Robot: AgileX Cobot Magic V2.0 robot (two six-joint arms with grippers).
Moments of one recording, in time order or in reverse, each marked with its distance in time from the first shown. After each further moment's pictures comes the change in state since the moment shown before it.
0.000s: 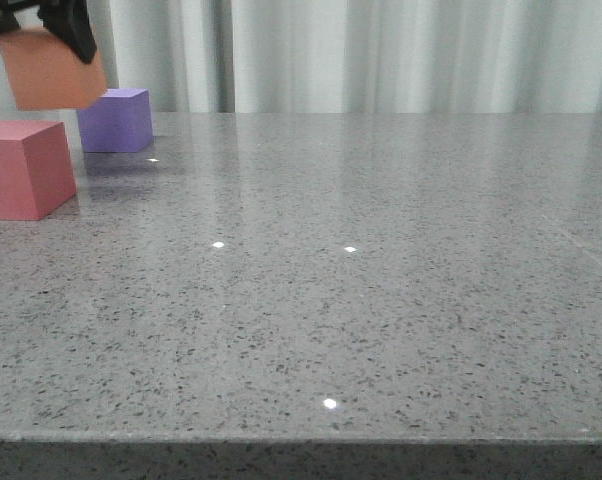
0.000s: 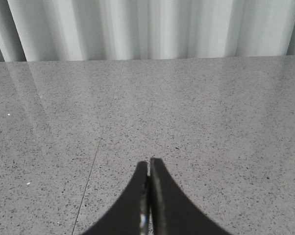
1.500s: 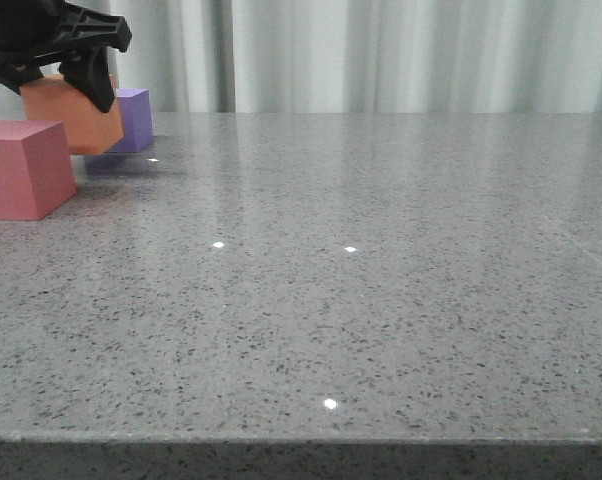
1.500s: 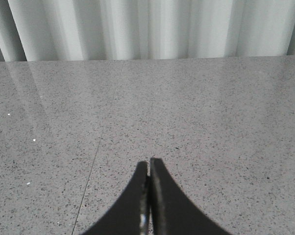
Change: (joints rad) left arm -0.013 0.049 0.052 -0.013 -0.058 0.034; right arm 0.000 0.000 0.000 0.000 0.000 0.000
